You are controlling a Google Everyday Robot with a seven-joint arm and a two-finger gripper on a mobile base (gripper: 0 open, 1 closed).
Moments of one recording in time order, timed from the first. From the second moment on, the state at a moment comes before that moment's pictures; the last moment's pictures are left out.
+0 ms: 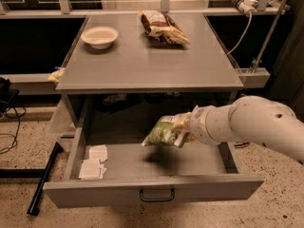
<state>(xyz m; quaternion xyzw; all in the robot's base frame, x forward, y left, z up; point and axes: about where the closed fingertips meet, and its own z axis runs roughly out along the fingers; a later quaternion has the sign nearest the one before) 0.532 -0.095 0.756 -0.89 0.25 -0.20 0.33</state>
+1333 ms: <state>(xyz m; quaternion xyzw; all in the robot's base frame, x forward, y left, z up) 0.532 -0.095 0.756 -0.89 0.25 -0.20 0.33</state>
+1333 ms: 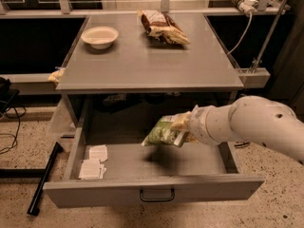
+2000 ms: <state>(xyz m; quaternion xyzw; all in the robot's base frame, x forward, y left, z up) 0.532 -0.095 0.756 -0.89 0.25 -0.20 0.33</state>
